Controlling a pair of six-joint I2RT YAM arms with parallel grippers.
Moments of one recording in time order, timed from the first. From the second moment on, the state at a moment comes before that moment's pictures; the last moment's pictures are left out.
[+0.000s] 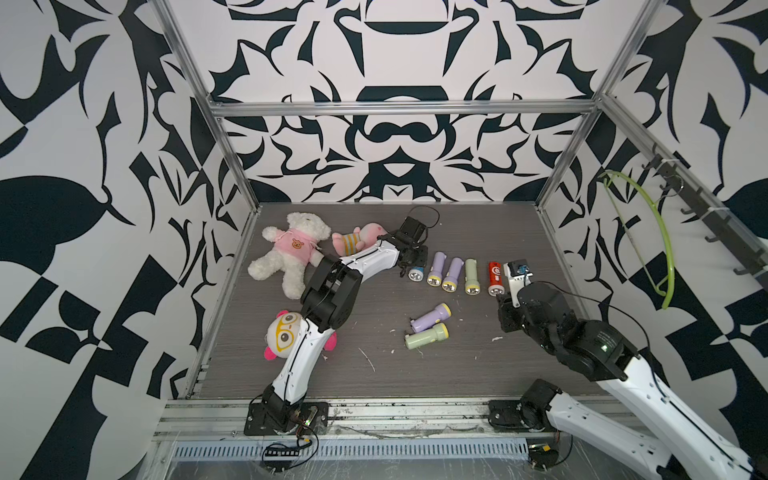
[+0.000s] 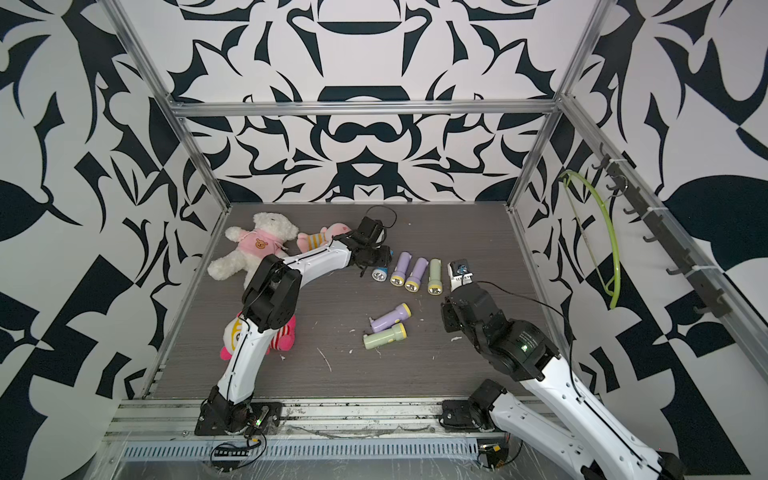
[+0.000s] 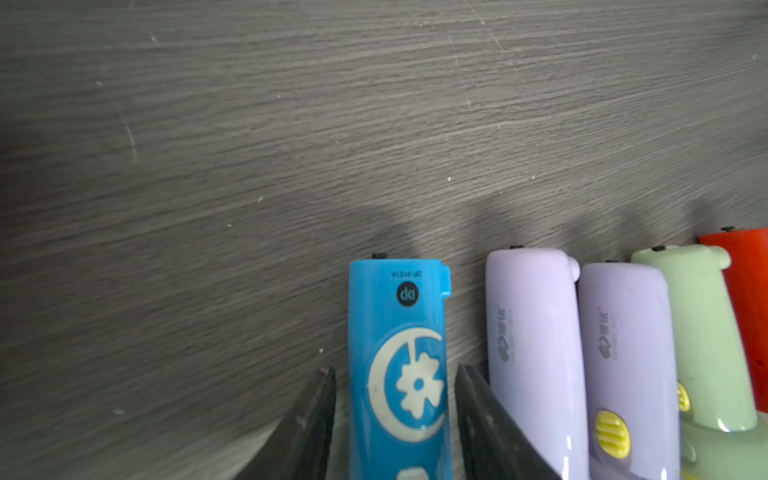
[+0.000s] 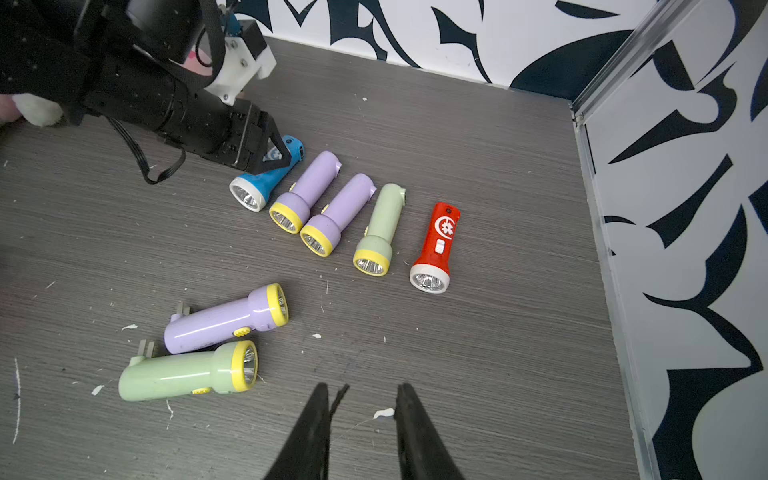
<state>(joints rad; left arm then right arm) -0.68 2.32 1.83 -0.42 0.08 -0.45 0.69 0.72 0.93 -0.96 0.41 0.30</state>
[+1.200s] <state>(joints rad) -0.83 1.42 0.84 -0.28 0.07 -0.50 0.73 1.26 0.69 -0.63 0.12 0.58</state>
